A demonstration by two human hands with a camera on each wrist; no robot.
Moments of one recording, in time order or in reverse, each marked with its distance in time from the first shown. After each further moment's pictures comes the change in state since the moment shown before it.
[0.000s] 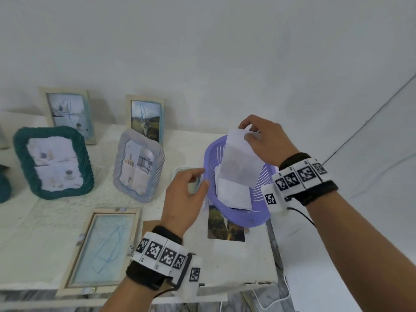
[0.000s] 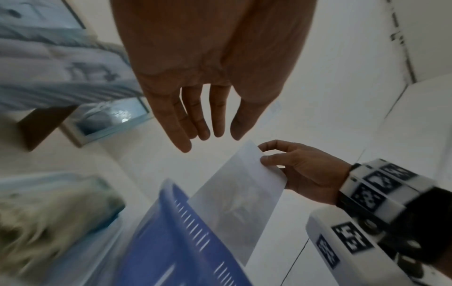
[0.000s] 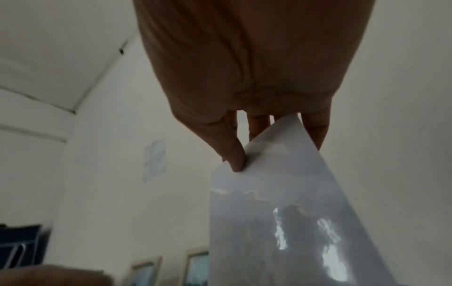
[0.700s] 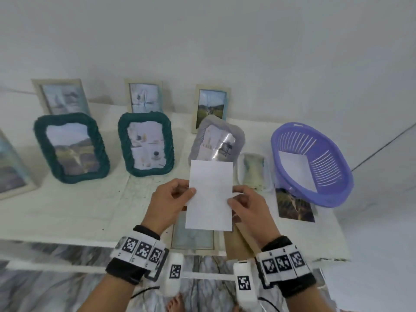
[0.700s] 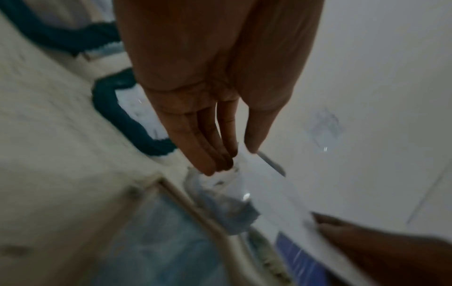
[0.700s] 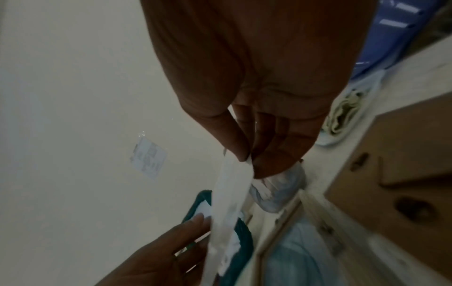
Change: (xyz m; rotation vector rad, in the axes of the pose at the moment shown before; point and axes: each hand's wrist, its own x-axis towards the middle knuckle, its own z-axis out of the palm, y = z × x) left_hand -0.039 -0.094 -0.212 -0.159 -0.111 -0.324; right_hand -0.137 -0.146 0.213 0.796 -0.094 0.320
